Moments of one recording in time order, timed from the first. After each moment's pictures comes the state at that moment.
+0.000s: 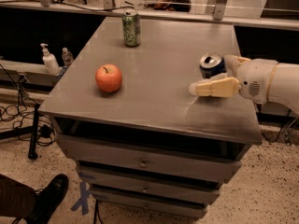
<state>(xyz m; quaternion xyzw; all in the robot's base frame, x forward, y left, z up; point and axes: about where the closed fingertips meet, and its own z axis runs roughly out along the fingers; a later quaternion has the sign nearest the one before) 0.554 -0.158 0.913 -0.32 0.73 0.26 0.54</state>
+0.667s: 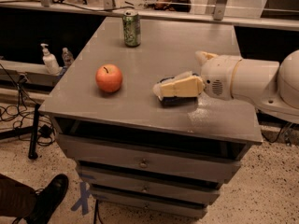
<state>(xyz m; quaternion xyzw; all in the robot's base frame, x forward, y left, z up) 0.540 -0.071 0.928 -0.34 0.72 0.26 0.54</state>
